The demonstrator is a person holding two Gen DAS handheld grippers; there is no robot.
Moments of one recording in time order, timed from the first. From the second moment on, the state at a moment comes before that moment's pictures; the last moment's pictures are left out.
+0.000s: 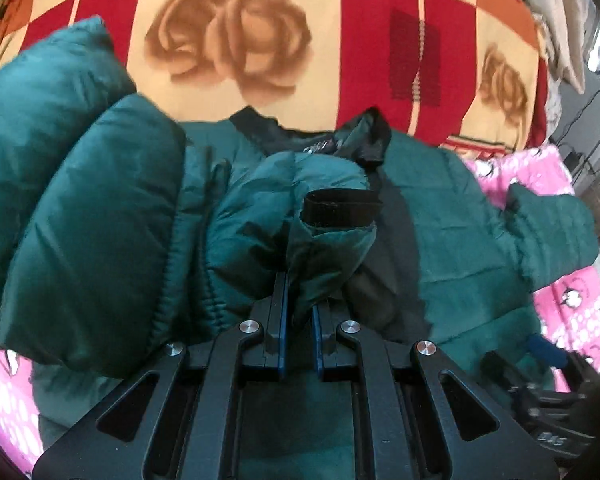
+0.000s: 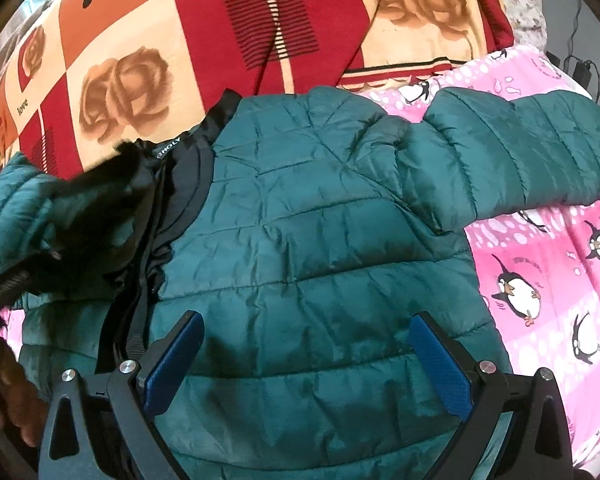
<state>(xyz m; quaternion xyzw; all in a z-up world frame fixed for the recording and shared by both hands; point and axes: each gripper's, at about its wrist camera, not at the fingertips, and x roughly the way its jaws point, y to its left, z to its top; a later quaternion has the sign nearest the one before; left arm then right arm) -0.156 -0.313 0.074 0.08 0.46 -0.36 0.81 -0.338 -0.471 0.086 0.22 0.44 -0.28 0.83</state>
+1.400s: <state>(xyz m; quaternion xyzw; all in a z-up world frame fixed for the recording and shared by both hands) -0.134 -0.147 0.169 -0.07 0.37 -0.31 0.87 -0.260 -0.404 0.109 0.28 0.40 -0.11 0.87</state>
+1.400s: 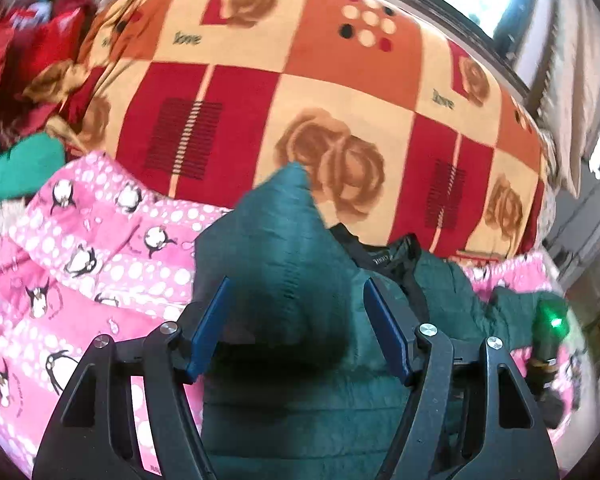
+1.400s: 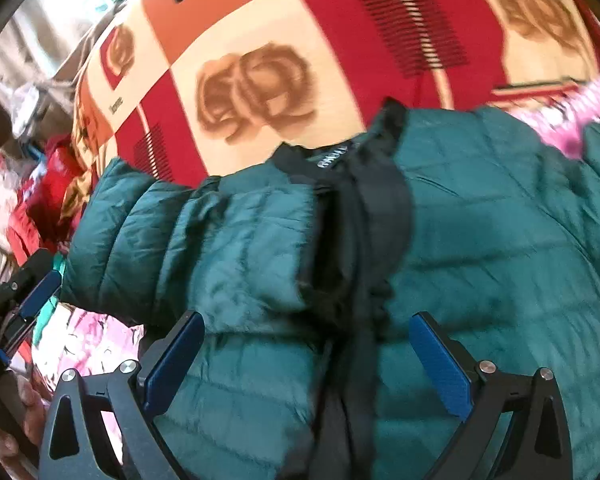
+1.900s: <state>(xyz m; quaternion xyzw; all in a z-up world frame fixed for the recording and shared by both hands) -0.098 -0.138 0.141 -0.08 0.39 -0.28 0.87 -0.204 -0.398 0.089 0.19 0.41 -0.13 0.88</state>
